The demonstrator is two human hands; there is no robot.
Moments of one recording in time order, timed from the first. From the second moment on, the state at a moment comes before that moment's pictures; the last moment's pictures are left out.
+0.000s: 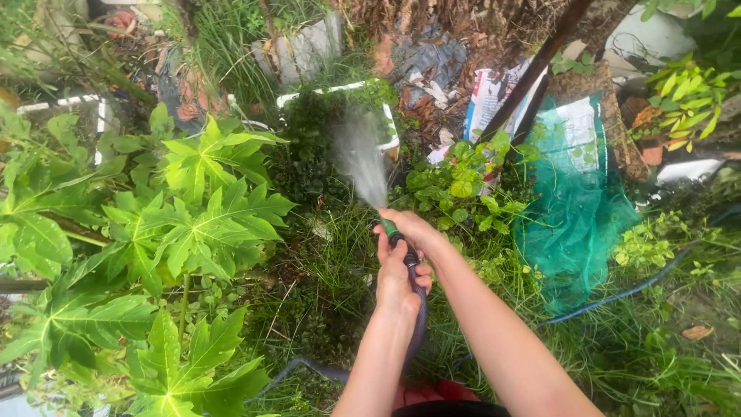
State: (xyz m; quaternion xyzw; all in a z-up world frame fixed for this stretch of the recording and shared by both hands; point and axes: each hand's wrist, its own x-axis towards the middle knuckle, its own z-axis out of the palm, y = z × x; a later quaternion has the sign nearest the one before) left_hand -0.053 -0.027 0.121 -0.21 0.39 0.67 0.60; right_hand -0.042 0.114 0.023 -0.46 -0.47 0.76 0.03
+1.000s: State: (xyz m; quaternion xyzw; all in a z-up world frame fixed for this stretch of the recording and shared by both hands) left_hand -0.005 -0.027 0.069 -0.23 0.42 0.45 0.76; right_hand 0.075 0.093 -0.064 -0.57 -0.34 0.75 0.00
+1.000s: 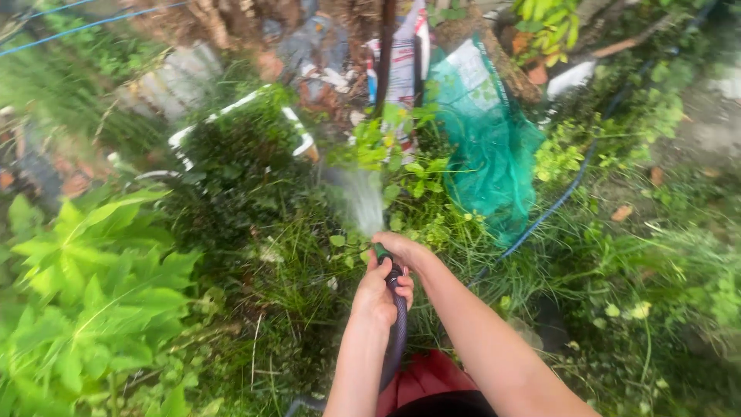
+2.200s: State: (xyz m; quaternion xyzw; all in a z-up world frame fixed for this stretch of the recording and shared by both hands) left_hand 0.143 0.019 0.105 0.11 0.40 0.30 0.86; right_hand 0.285 0.099 0.031 -0.73 -0.21 0.50 0.42
